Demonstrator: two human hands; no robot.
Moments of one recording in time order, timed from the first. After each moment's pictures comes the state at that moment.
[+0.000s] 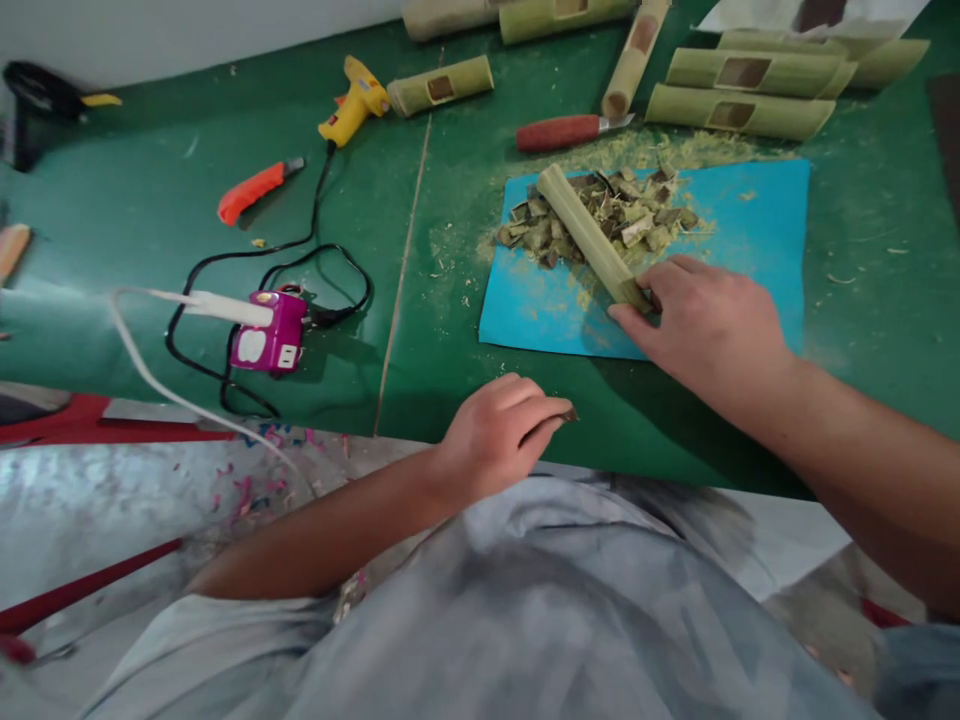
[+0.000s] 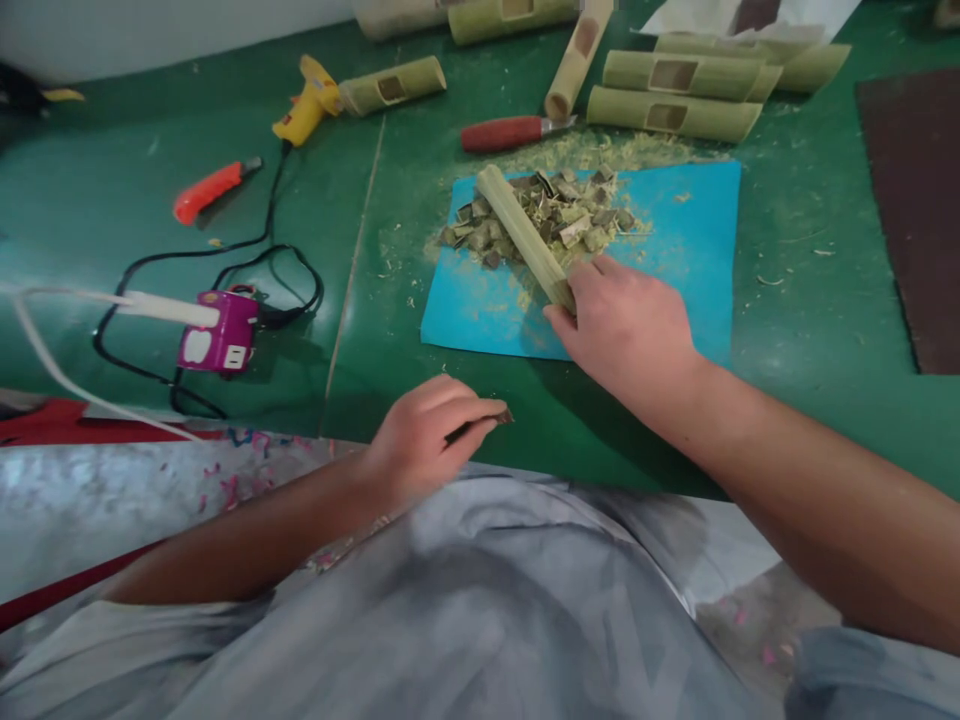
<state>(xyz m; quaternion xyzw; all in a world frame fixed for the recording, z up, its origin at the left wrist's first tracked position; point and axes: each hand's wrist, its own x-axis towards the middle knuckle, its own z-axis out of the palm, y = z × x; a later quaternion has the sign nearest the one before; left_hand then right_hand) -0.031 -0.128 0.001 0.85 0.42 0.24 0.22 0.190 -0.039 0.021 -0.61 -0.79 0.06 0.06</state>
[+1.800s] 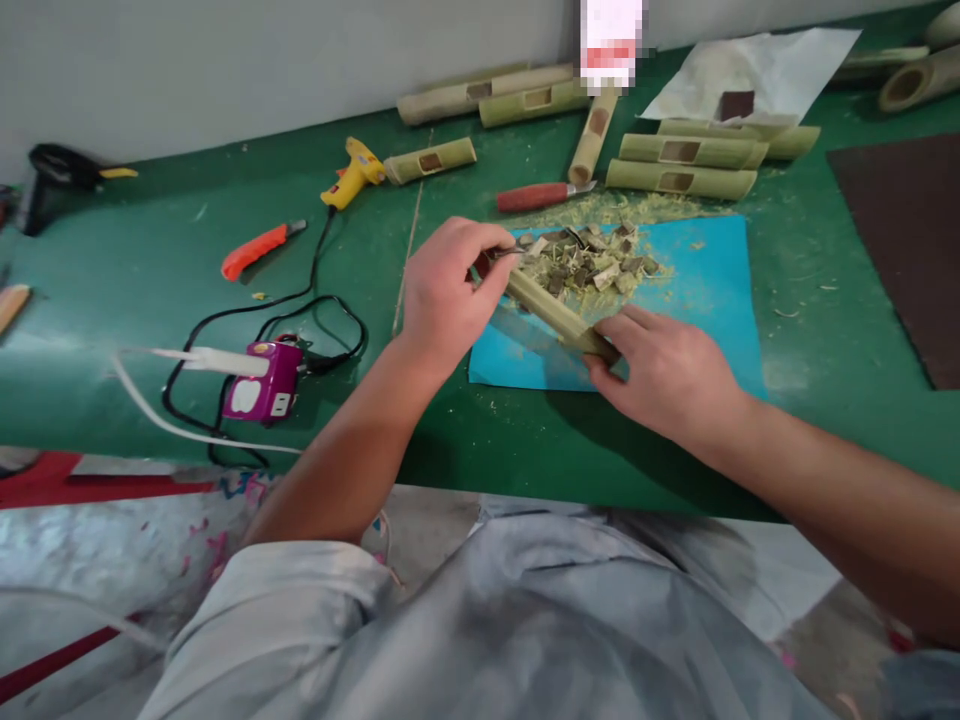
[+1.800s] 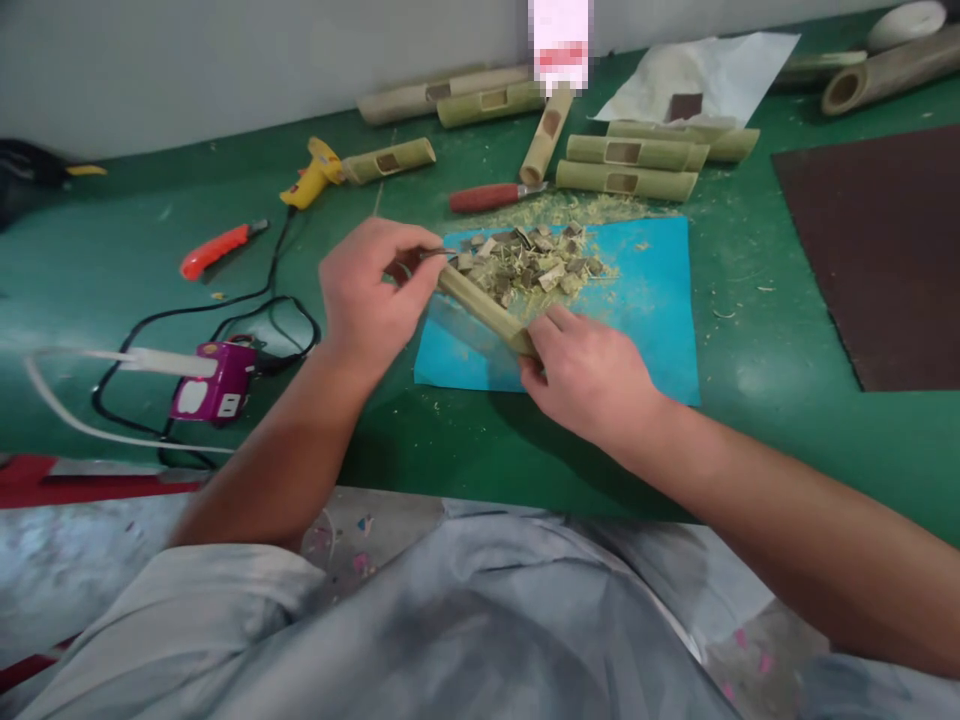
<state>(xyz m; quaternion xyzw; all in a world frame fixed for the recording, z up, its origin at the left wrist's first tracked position) -0.044 0.022 0.024 0.81 0.47 0.36 0.00 0.185 -0.047 0.024 -0.54 -0.84 0.06 0.09</state>
